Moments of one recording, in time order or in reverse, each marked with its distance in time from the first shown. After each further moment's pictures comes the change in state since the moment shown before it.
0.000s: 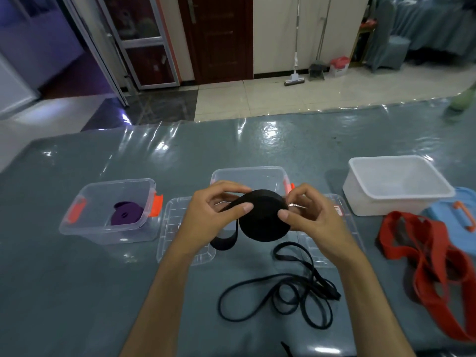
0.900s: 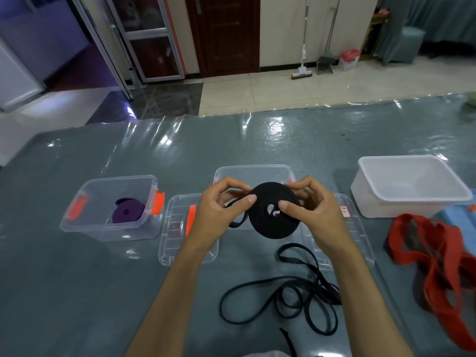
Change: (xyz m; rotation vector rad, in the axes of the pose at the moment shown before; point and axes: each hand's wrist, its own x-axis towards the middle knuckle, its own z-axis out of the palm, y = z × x) left_hand 0.021 -0.028 0.011 -0.094 0.117 -0.074; right_hand 0.032 0.018 0.001 0.033 0.096 -0.029
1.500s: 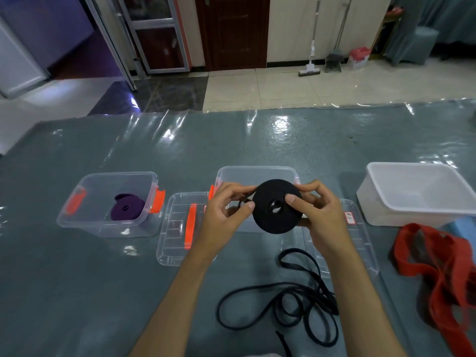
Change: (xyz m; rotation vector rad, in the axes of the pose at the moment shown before) left_hand 0.007 -0.028 0.002 0.045 0.074 0.060; right_hand 0.019 0.011 0.003 0.106 0.117 0.143
